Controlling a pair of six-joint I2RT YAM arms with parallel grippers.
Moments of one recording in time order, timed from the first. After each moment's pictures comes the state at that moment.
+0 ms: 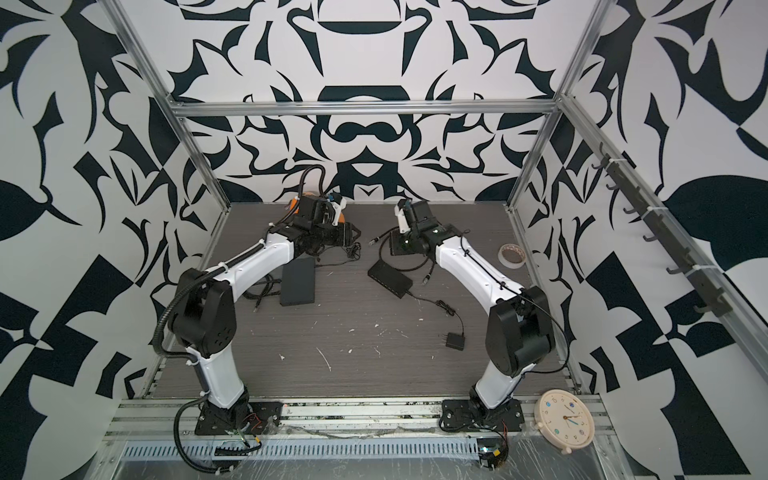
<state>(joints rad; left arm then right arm) -0.47 1.83 1.46 -0.29 0.30 -0.31 0.45 1.67 1.40 -0.57 -0.15 0.29</state>
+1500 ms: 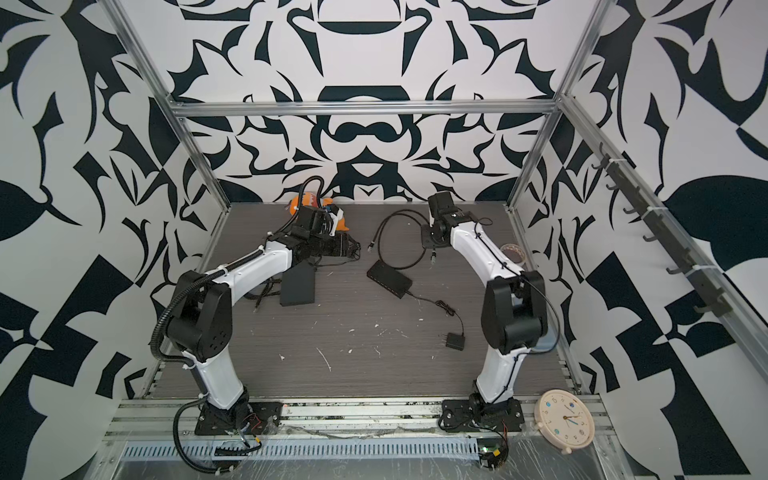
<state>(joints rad) -0.47 1.82 1.36 -0.27 0.27 -0.32 0.27 1.74 1.54 -0.71 0.06 0.14</state>
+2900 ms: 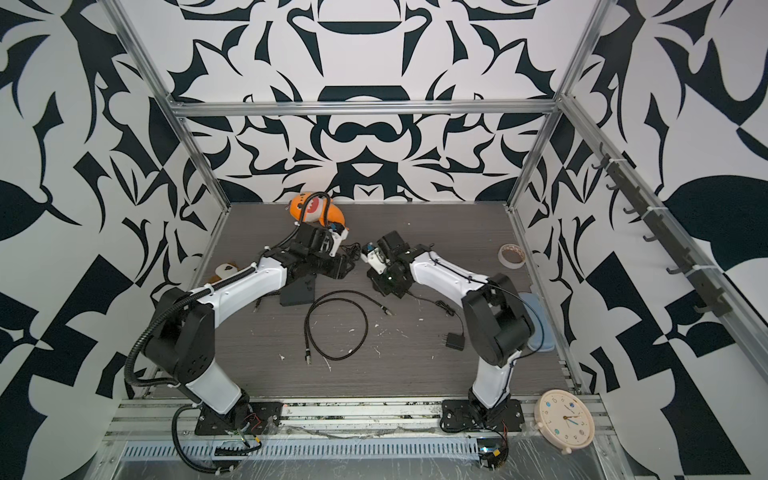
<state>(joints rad) -0.59 1.68 1.19 -0.33 0.24 -0.07 0.52 1.73 1.24 -0.59 -0.23 -0.07</state>
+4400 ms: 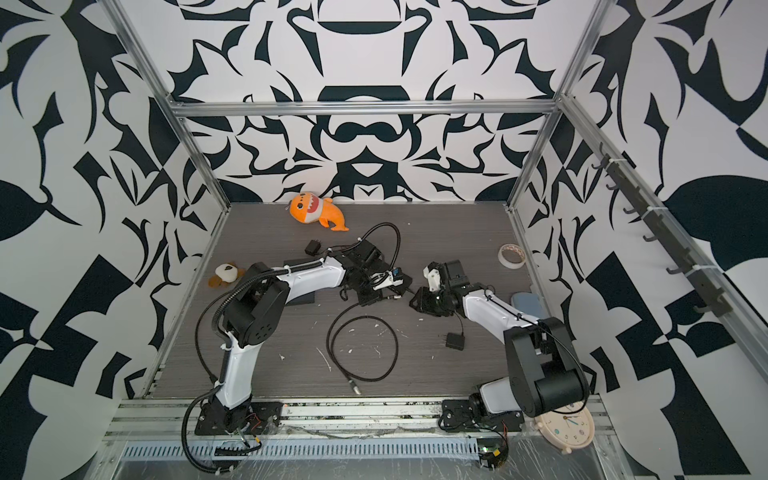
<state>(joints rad) -0.77 2.11 1.49 -0.55 0.31 0.57 0.27 1.42 0.66 -0.28 -0.50 0.44</state>
